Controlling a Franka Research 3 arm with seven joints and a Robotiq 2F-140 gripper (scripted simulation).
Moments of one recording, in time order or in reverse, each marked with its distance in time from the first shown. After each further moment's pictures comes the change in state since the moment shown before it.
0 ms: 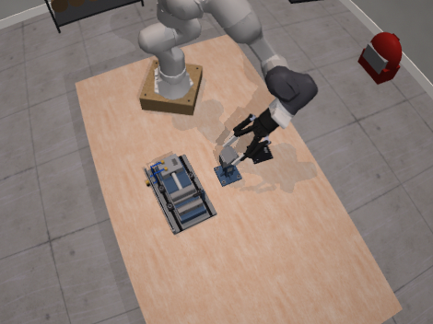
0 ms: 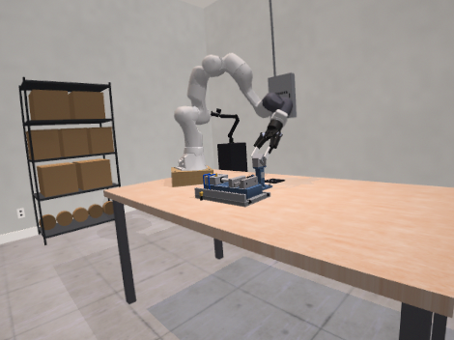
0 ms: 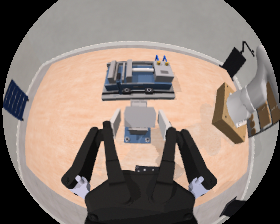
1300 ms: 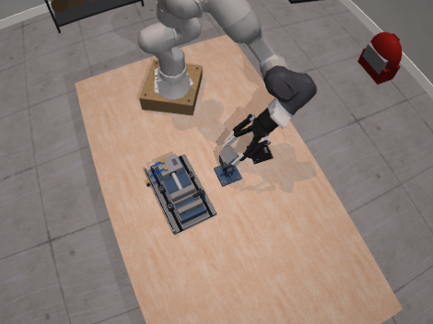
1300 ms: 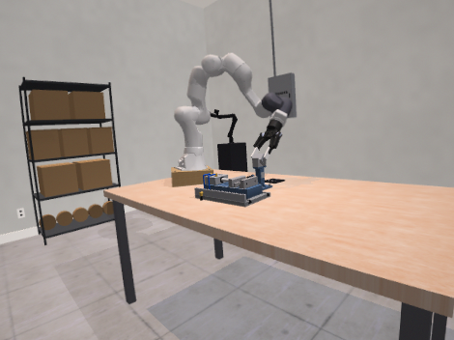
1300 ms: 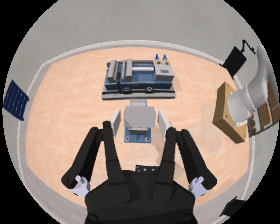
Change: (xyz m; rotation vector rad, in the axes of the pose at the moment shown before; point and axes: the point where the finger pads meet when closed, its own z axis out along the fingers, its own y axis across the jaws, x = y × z) arm -0.001 0.001 0.002 0.005 -0.010 0.005
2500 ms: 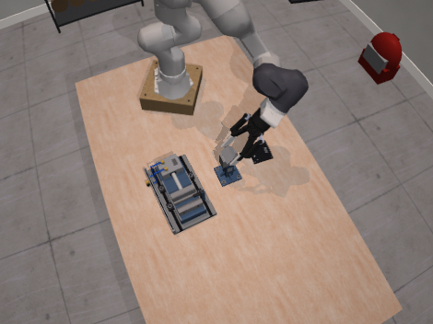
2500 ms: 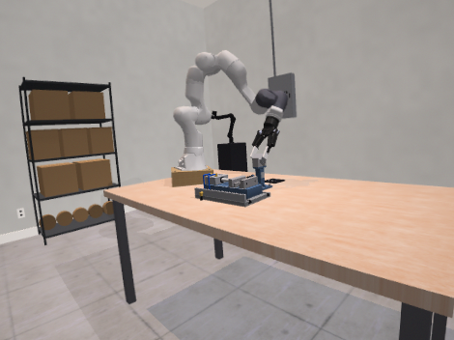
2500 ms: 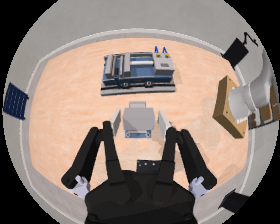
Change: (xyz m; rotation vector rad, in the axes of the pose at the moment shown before) arm 0.008 0.001 0.002 -0.007 -0.138 0.028
